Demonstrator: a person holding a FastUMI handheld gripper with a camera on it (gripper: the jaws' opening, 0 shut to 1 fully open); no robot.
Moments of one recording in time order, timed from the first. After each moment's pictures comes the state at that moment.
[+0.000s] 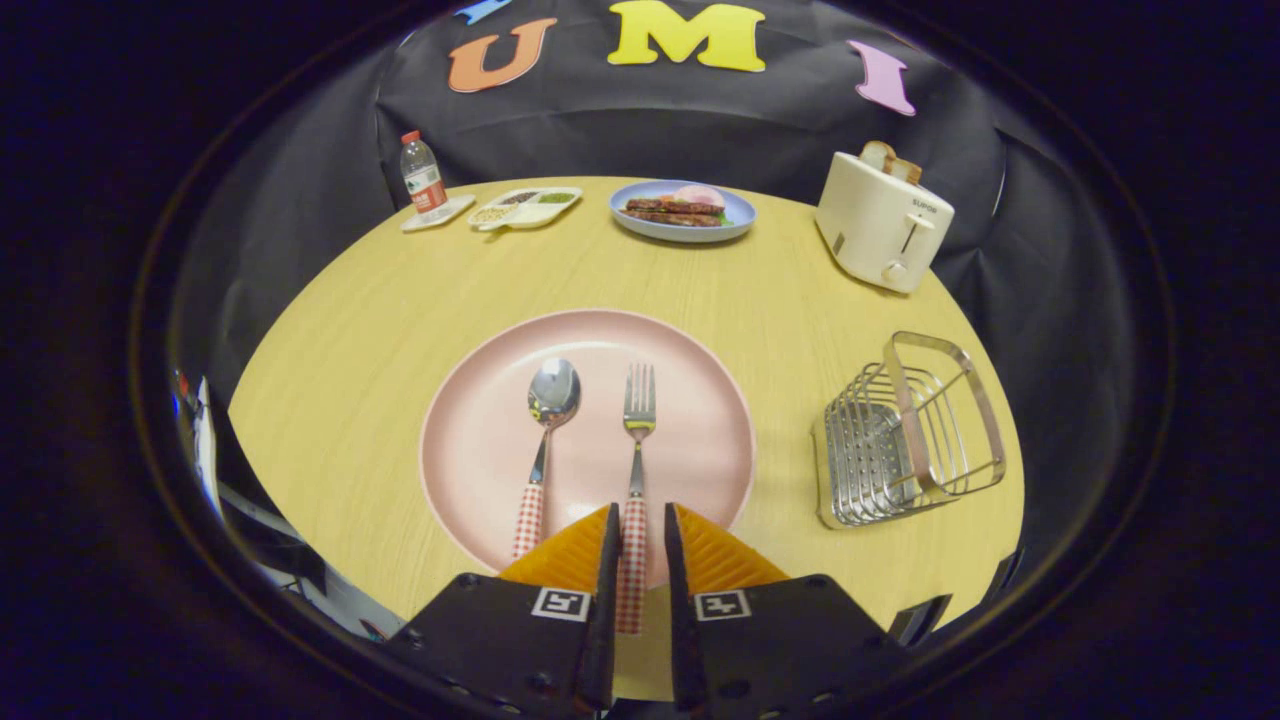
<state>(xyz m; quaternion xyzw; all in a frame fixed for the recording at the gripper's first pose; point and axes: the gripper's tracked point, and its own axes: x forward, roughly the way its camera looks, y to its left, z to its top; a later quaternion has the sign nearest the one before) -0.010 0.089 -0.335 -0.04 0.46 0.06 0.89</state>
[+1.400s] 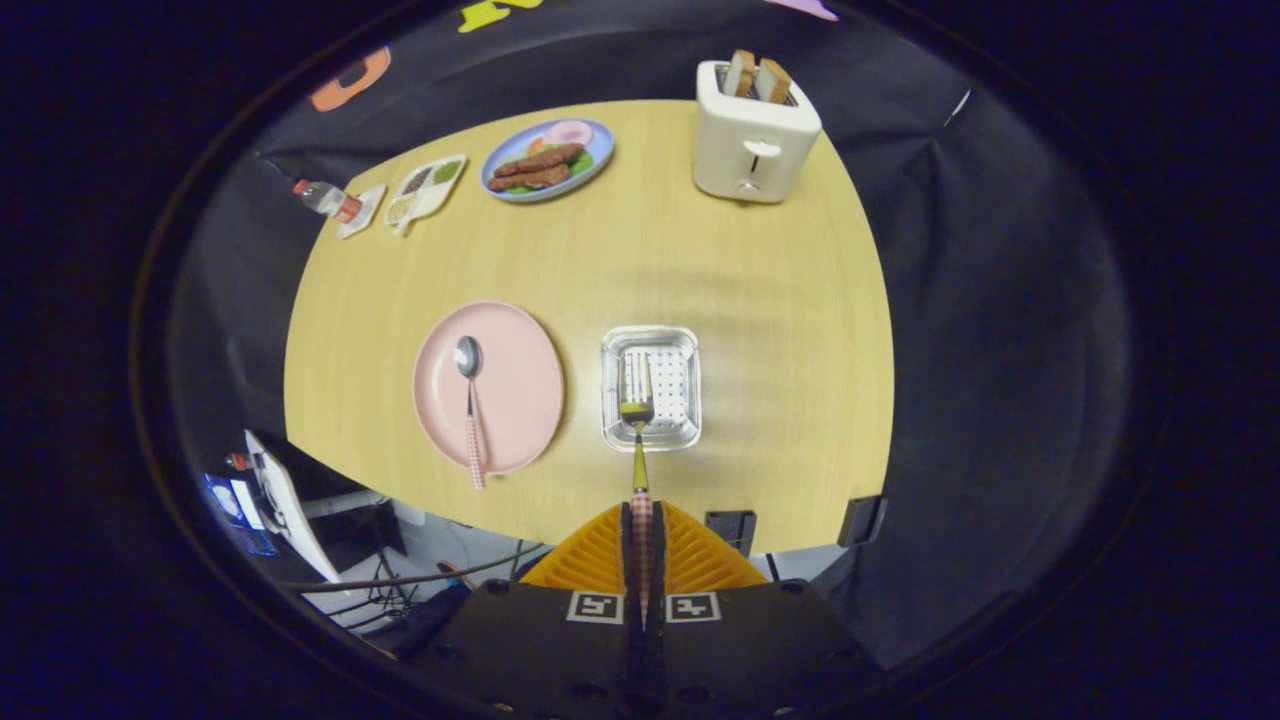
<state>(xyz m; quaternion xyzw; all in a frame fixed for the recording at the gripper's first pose) -0.038 -0.069 -0.175 0.02 0.70 0.02 0.71</state>
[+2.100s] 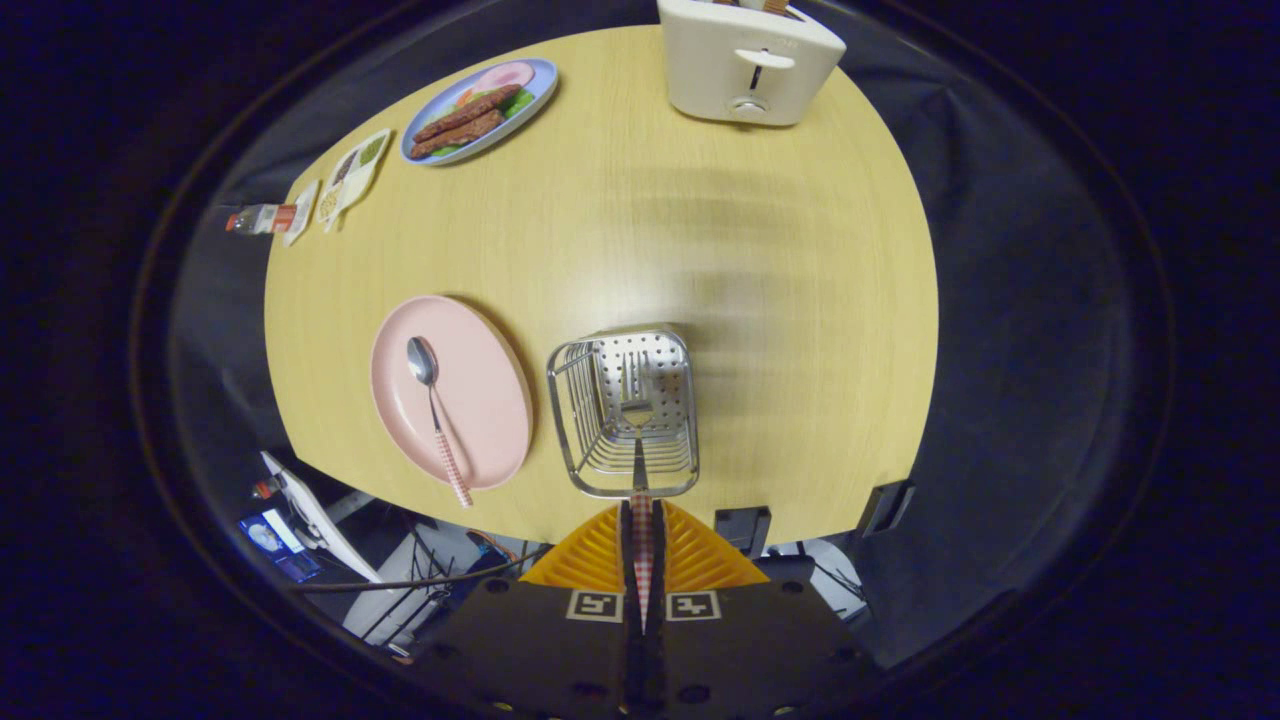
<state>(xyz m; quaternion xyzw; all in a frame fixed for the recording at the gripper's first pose) 0.001 -0.068 -0.222 0.05 0.77 0.00 0.63</state>
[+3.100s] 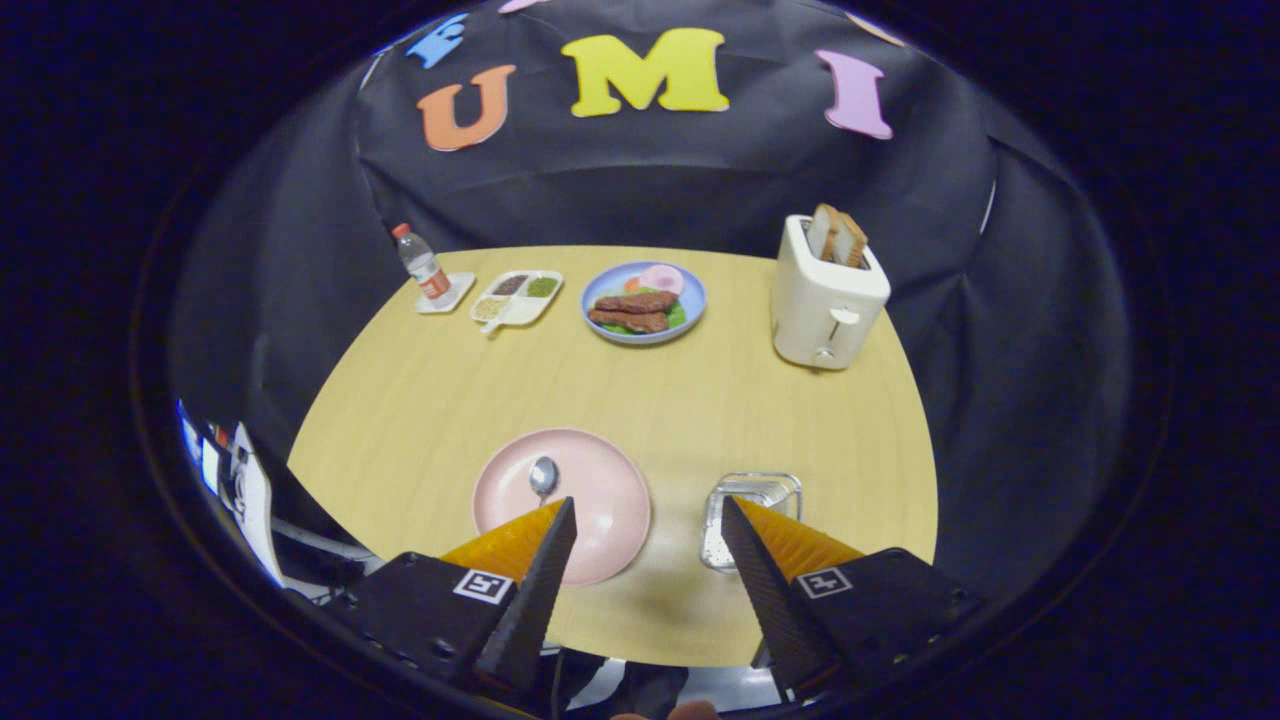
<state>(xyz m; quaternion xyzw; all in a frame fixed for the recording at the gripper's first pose) 0.003 0.050 -0.172 -0.02 0.42 0.10 0.90</state>
